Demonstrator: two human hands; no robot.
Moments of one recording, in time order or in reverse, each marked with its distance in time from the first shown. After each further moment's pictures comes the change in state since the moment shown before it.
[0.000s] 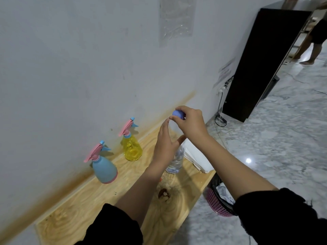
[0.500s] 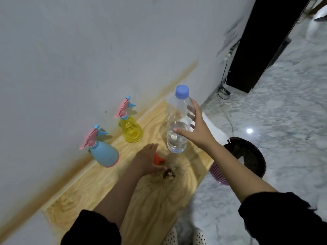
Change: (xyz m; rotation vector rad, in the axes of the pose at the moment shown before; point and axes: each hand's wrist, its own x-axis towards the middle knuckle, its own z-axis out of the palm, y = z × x) left_hand -0.042 -0.134 -0.042 0.735 -0.609 -0.073; right_hand -0.058 0.082 0.041 0.465 -0.233 0.213
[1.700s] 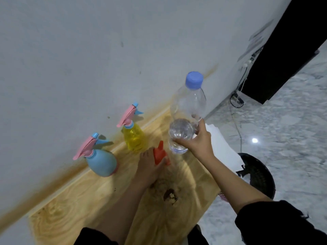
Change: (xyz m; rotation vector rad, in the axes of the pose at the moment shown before) left_hand 0.055 -0.019 0.026 -0.462 0.380 -0.239; right_hand 0.073 0.040 0.030 -0.175 0.150 0.066
